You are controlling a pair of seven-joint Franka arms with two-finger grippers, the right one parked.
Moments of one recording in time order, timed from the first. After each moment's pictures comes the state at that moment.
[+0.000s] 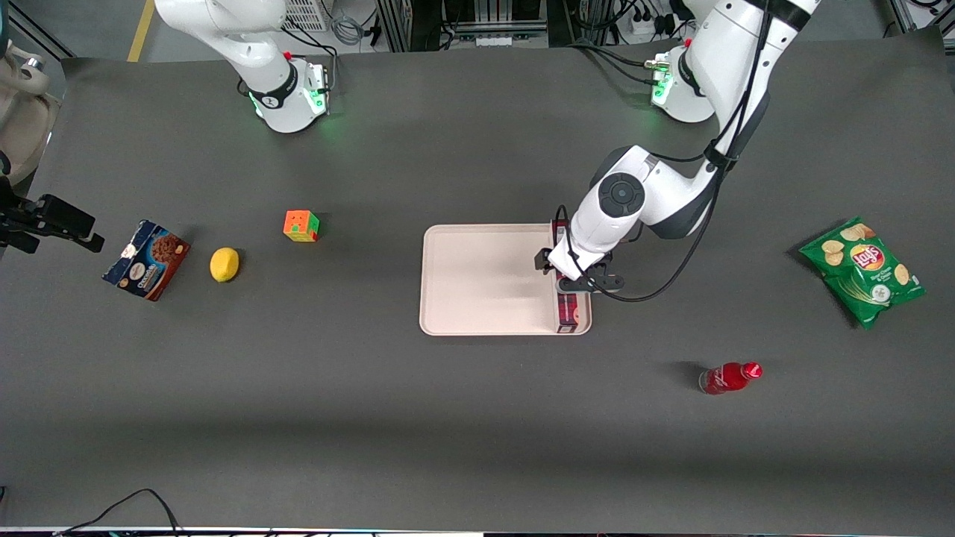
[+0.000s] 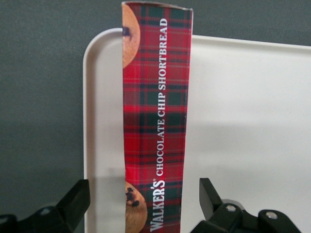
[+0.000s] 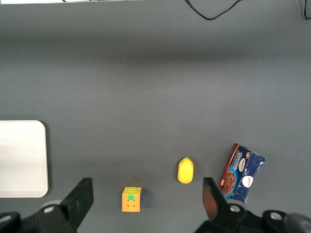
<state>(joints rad) -0.17 0.46 -0.43 -2.08 0.12 2.56 -0.73</state>
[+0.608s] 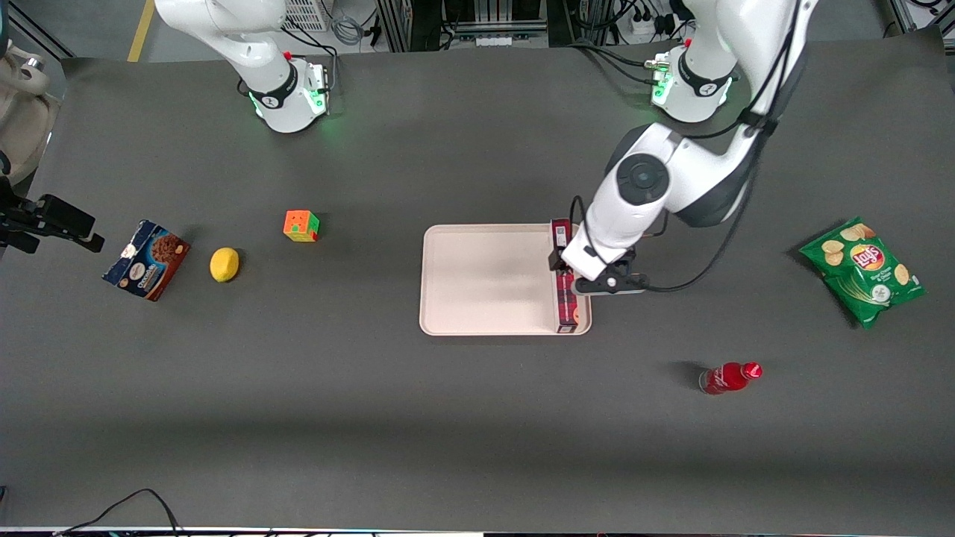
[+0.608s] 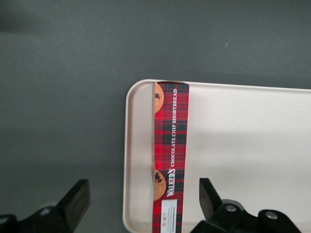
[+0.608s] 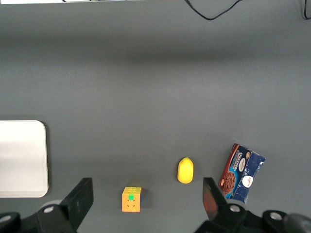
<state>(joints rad) -0.14 0.30 -0.42 -1.95 0.07 2.28 -0.64</state>
